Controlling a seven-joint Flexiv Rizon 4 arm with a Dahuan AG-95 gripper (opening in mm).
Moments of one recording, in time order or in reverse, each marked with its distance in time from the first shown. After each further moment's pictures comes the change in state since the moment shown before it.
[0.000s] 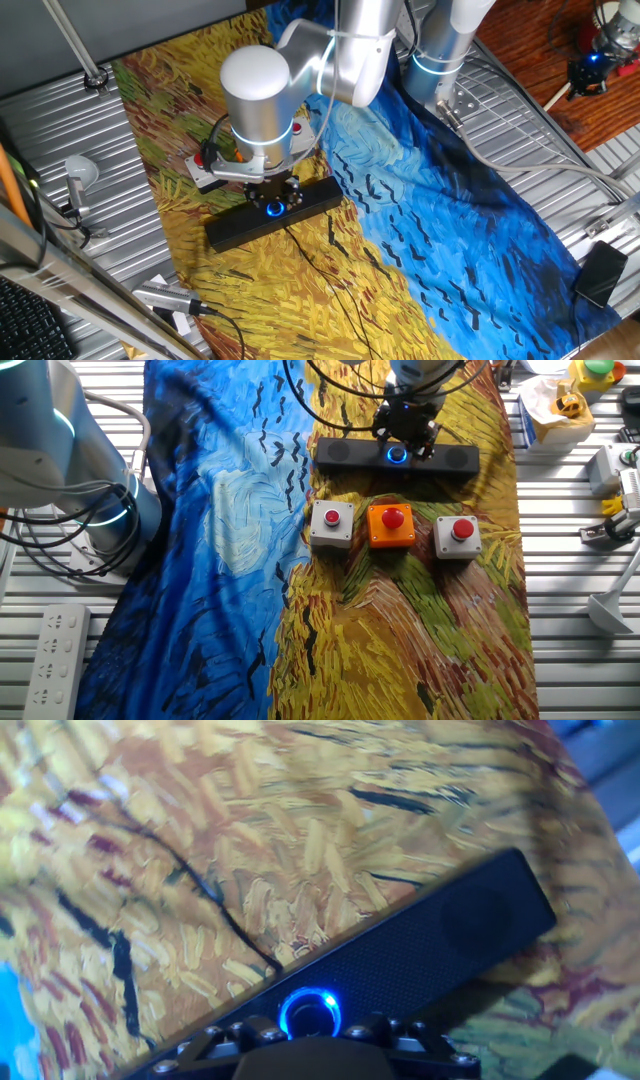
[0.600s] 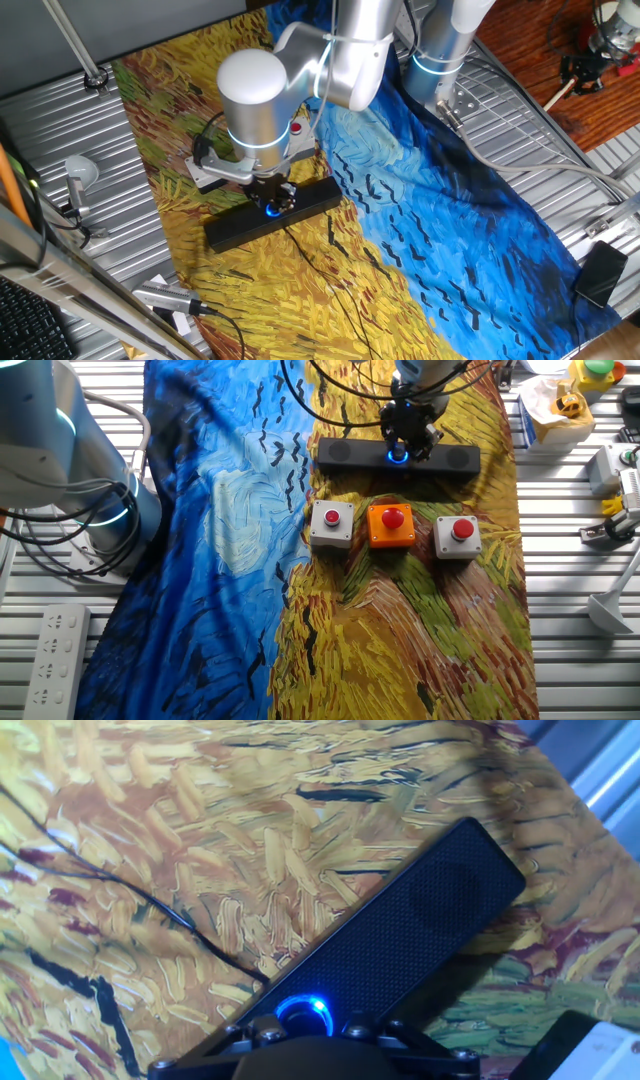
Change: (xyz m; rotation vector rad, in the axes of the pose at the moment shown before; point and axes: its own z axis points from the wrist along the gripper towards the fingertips) arm -0.004 -0.006 0.001 -0.005 0.001 0.162
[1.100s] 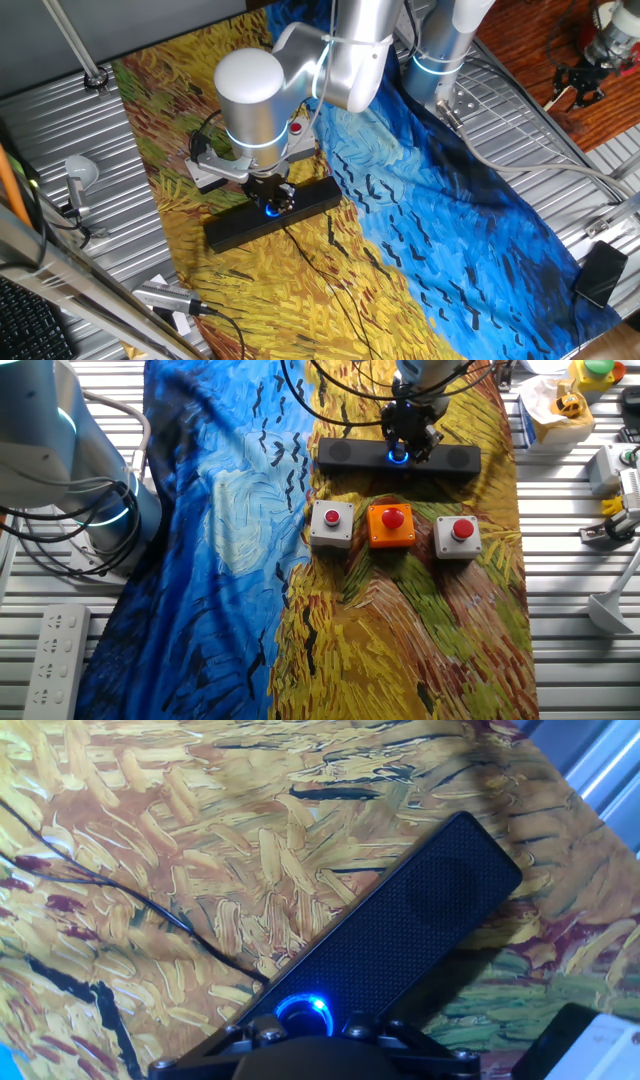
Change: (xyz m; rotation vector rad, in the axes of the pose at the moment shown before) arm 0.001 0.000 0.000 -0.002 0.002 0.042
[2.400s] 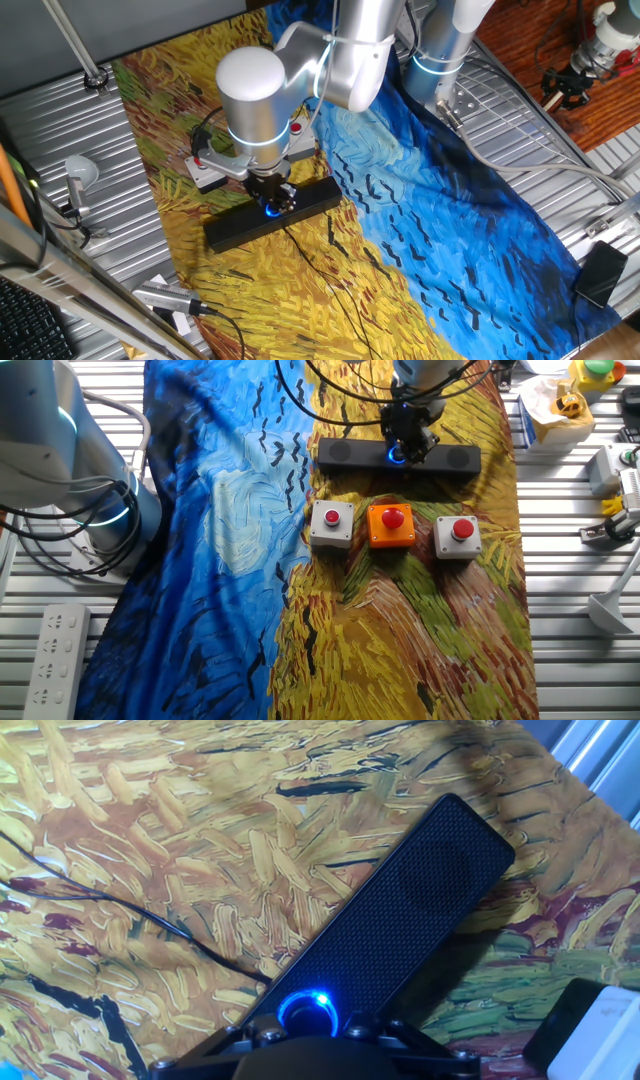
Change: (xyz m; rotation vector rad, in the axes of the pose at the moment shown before) arm 0.003 0.004 0.001 -0.009 -0.007 0.056
